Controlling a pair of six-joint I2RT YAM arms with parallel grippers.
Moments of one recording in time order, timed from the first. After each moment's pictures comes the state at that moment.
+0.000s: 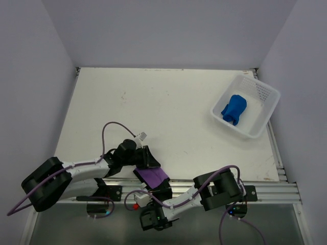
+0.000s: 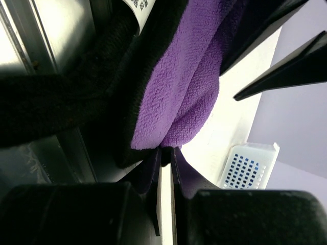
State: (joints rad) left arm -0.80 1.14 0.21 0.31 0.34 -1.03; right arm 1.88 2.03 1.11 -0.68 1.04 0.24
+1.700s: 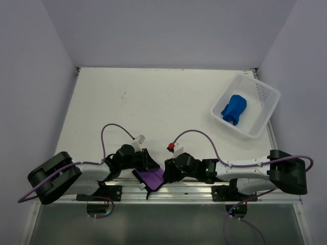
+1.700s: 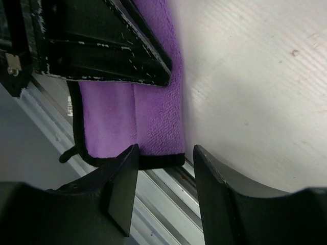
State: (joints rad) left arm -0.82 1.26 0.09 0.61 0.28 -0.98; right arm 1.30 1.22 0.47 0.02 0.16 0.77
